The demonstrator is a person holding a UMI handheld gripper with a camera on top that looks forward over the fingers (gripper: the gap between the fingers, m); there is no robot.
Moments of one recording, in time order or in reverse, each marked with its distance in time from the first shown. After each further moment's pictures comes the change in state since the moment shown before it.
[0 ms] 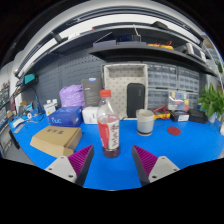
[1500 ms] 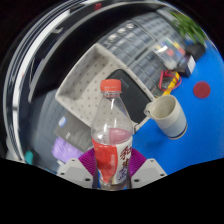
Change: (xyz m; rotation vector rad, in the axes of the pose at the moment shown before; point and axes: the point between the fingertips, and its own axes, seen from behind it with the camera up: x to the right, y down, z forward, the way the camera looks) arm -0.013 -0.094 0.207 0.046 -0.054 0.810
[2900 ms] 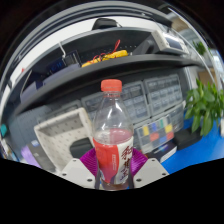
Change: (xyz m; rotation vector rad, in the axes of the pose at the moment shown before) arm 0.071 -0.263 -0.047 0.274 0.199 -0.492
